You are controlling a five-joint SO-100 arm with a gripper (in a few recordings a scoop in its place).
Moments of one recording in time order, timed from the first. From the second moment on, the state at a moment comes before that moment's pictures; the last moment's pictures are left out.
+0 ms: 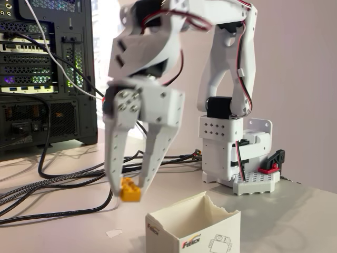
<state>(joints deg) -8.9 109.7 115.6 73.6 22.1</state>
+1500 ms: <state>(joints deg) -26.2 115.8 112.9 73.8 26.3</state>
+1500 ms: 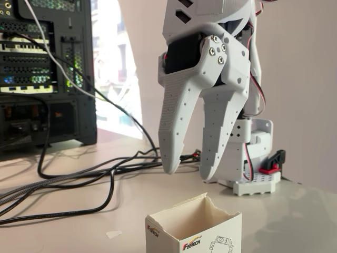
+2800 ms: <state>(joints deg) 0.8 165.3 160.4 61.3 -1.6</state>
